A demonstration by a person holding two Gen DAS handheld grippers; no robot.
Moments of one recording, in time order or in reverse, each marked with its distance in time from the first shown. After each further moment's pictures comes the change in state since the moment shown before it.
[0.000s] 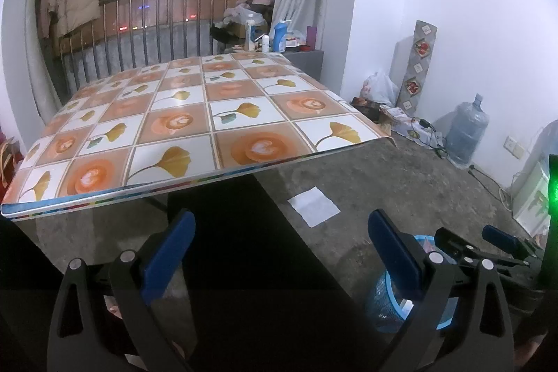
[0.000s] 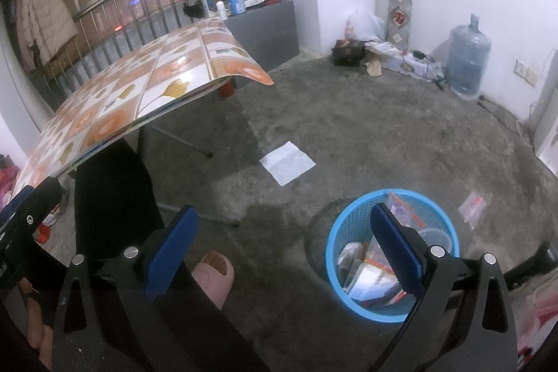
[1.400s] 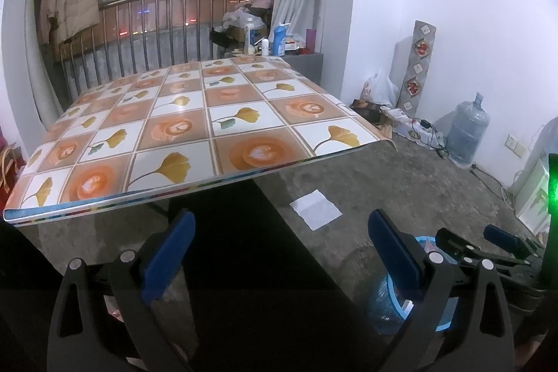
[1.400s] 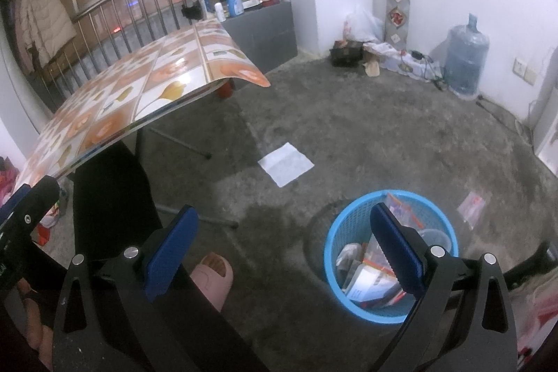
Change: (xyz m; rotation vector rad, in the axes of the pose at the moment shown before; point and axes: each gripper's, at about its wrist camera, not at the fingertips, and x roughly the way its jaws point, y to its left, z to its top) left arm 0.000 0.000 0.001 0.010 -0.008 0.007; right arm 0.001 0.005 0.001 0.023 0.005 -0.010
